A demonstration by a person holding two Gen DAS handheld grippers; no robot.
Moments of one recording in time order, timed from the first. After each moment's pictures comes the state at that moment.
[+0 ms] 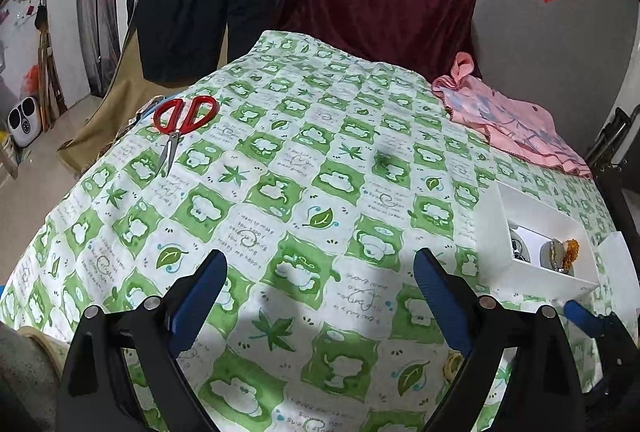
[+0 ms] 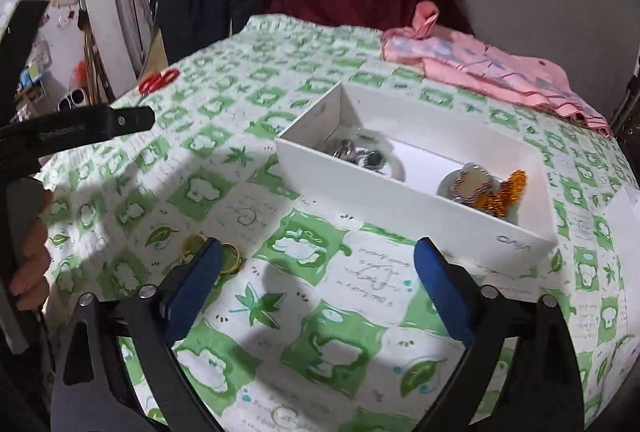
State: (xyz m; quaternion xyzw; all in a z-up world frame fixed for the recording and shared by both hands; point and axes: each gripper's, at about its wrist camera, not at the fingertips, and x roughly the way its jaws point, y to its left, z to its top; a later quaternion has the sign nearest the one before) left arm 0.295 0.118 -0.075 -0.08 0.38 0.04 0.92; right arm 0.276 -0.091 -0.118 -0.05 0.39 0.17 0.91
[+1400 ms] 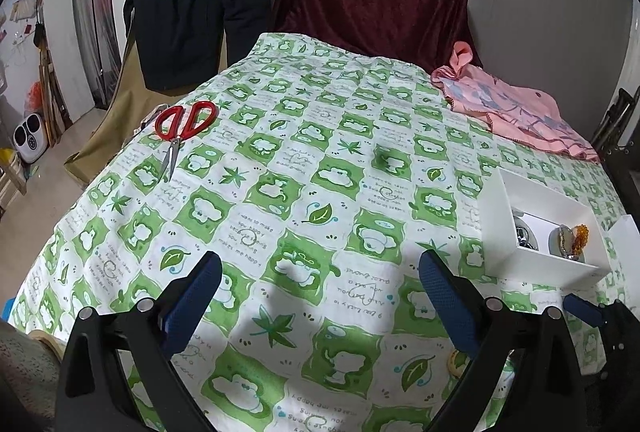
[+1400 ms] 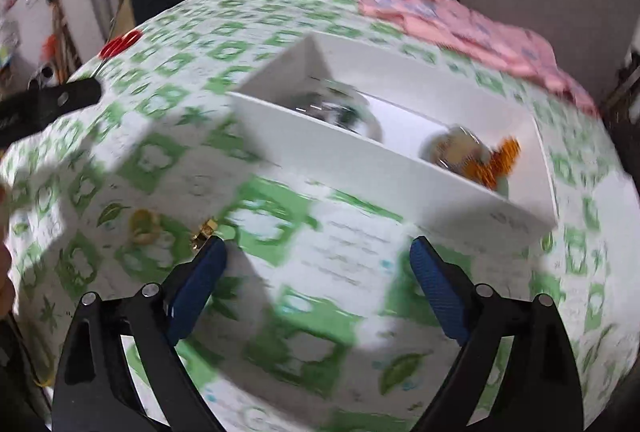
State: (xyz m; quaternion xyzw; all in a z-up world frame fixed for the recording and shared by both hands) left arm 0.295 0.106 -0.076 -0.06 0.39 0.05 0.92; right arm 0.295 -0.102 -0.139 -0.06 0.45 0.10 0.88
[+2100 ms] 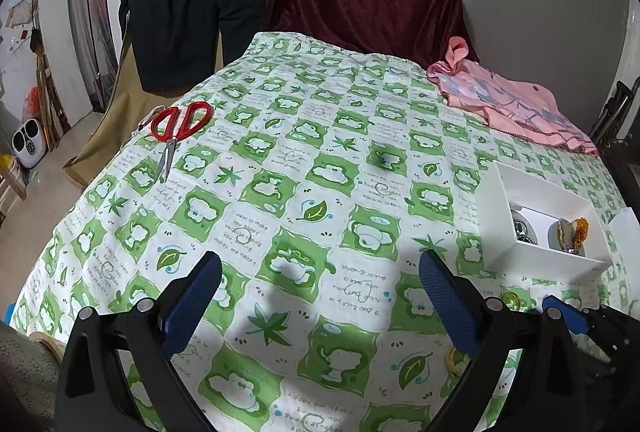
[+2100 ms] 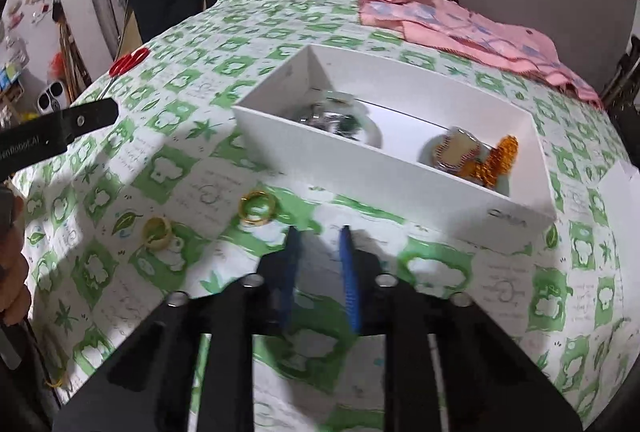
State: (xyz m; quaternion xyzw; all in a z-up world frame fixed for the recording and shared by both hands) left arm 0.295 0.102 -0.077 -0.05 0.39 0.05 0.92; right arm 0.289 -0.108 -0.131 -0.04 0.44 0.13 0.89
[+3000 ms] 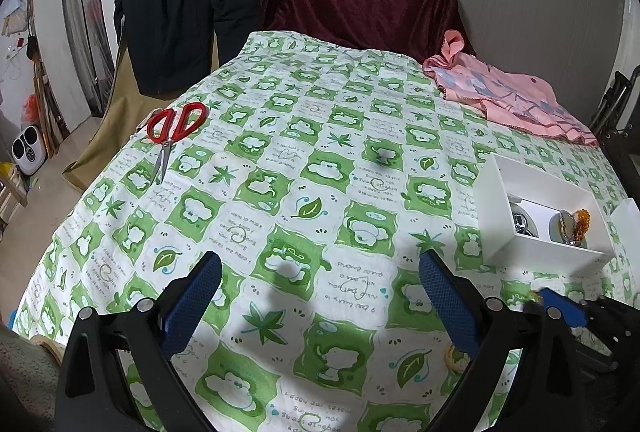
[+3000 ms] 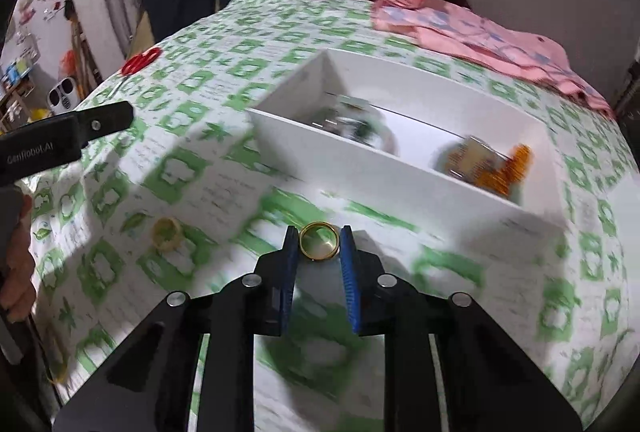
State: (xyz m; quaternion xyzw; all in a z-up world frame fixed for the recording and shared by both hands) left arm 0.297 0.098 -0.080 -0.04 0.39 0.04 0.92; right arm 0.287 -0.104 -0.130 -0.05 0.43 0.14 0.89
